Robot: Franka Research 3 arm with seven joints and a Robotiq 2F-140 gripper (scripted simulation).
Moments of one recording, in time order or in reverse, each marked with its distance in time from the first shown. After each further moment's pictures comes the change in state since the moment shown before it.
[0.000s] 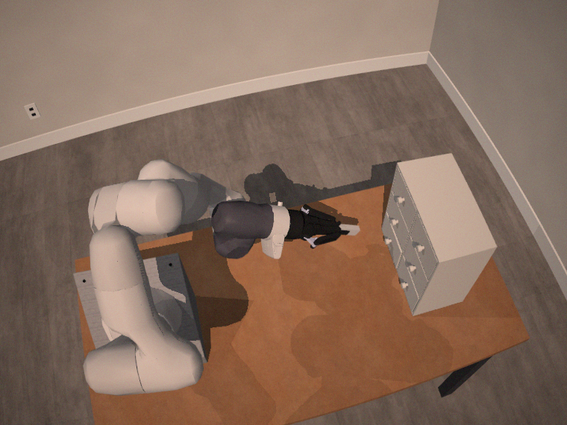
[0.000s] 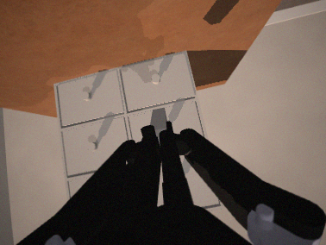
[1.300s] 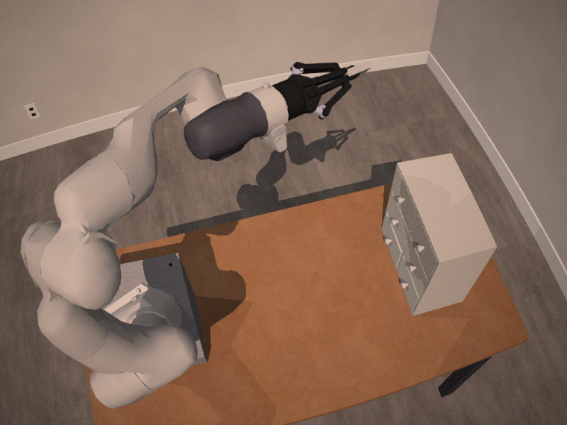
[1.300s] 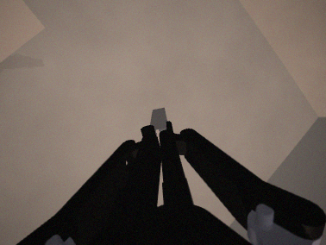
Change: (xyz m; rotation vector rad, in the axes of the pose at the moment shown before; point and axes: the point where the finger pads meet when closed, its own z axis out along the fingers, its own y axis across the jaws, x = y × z) arm -0.447 0.081 -0.248 -0.499 -0.282 0.381
